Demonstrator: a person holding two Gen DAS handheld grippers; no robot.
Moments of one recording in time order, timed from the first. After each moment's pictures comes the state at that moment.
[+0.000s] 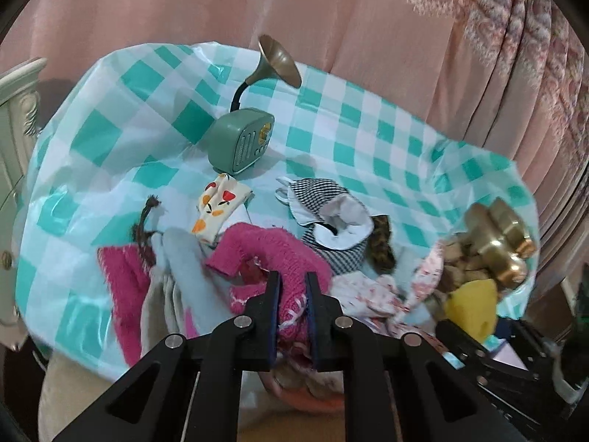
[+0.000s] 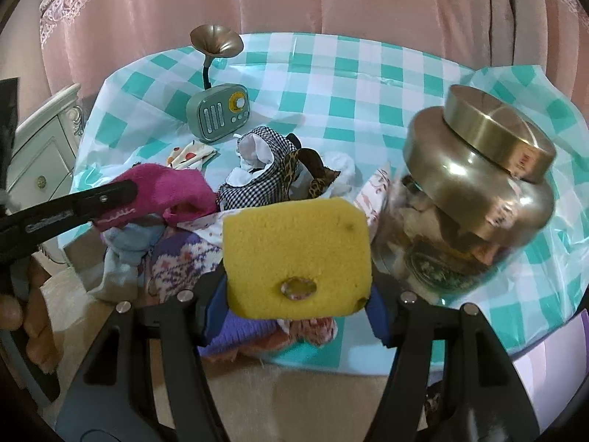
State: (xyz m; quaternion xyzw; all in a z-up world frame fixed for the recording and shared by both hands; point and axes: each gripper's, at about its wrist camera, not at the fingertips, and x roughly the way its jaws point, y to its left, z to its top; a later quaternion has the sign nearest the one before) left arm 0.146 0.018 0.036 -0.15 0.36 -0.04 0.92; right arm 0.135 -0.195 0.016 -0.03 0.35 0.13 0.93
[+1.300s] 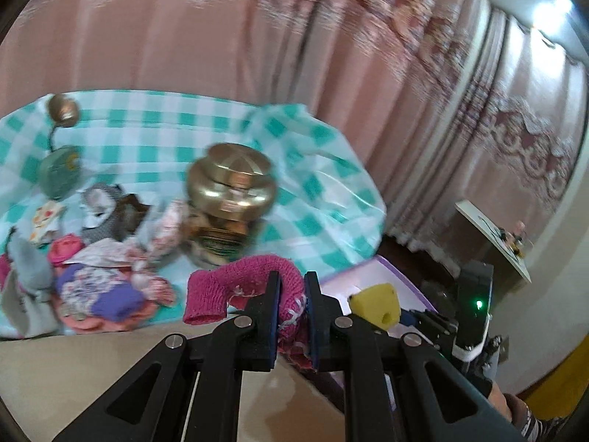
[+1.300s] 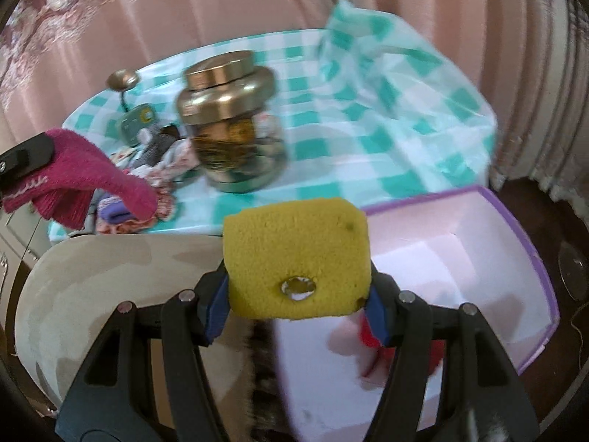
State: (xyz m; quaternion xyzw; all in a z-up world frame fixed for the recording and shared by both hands) left arm 0.018 -0.194 0.126 -0.09 0.33 -0.28 0.90; right arm -0.002 -0.410 0.018 0.07 0.37 0.02 0.93
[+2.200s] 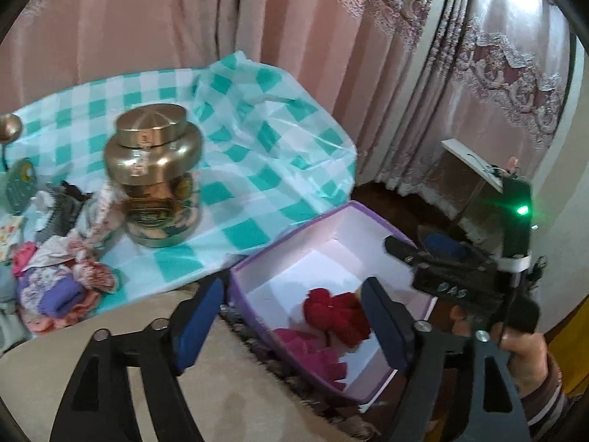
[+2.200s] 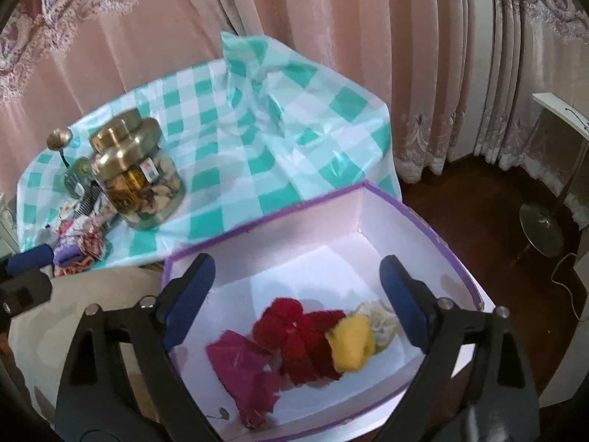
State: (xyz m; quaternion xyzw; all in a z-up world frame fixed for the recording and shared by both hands) left arm 0.001 -0.285 0.098 0.01 0.38 -0.32 0.87; right arm -0.035 -0.509 0.033 0.11 0.33 -0.09 0.93
